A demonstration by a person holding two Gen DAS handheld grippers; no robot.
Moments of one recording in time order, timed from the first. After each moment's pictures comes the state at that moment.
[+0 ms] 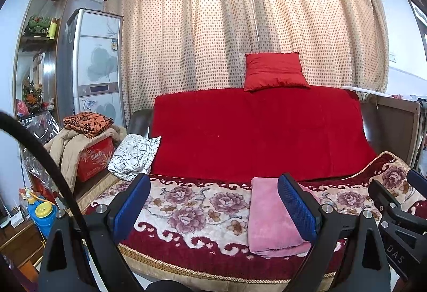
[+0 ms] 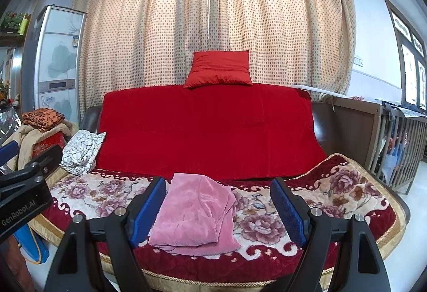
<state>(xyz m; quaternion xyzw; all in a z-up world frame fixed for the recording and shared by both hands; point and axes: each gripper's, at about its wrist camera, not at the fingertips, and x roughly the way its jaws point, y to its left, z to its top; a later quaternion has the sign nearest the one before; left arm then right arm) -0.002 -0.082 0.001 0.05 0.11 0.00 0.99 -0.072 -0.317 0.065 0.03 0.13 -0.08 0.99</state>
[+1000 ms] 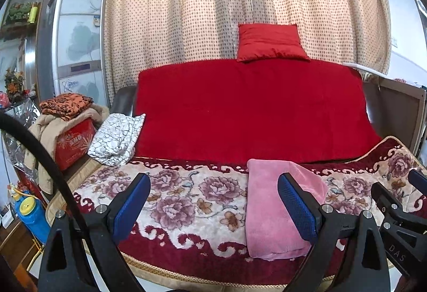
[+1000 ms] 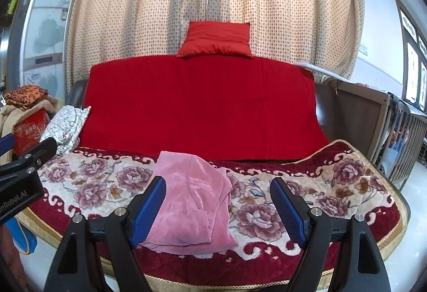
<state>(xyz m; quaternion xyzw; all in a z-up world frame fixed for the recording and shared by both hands) 0.099 -0.089 -0.038 0.05 0.18 -0.03 0.98 0.016 -0.321 0.026 0.01 0.20 -0.10 0.97</state>
